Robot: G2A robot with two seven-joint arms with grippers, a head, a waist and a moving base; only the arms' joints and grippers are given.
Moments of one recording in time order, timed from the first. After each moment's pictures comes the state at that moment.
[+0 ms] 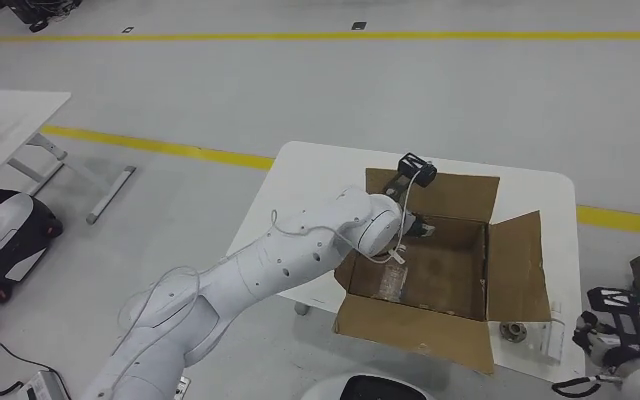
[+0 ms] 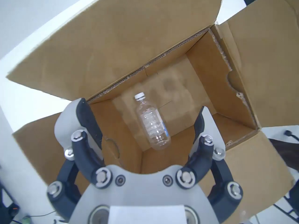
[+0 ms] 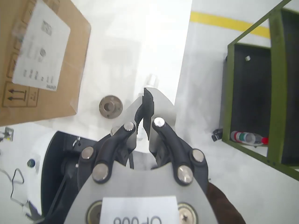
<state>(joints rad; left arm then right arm) 0.49 -1.17 -0.62 -1.57 0.76 0.34 -1.05 -1.49 -1.25 1.77 -1.89 -1.19 -0.23 1.02</state>
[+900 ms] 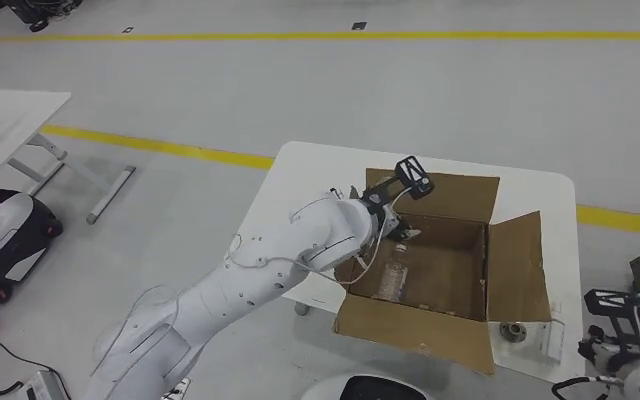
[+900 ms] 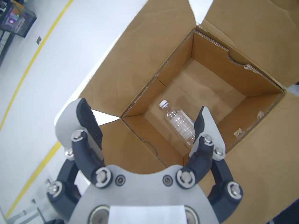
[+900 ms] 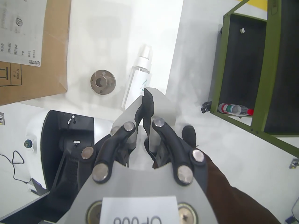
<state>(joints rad) 0.71 -1.05 -0.87 -1.83 0.99 -0.11 -0.98 -1.48 -1.24 1.73 -1.99 -1.29 -0.14 1.27</state>
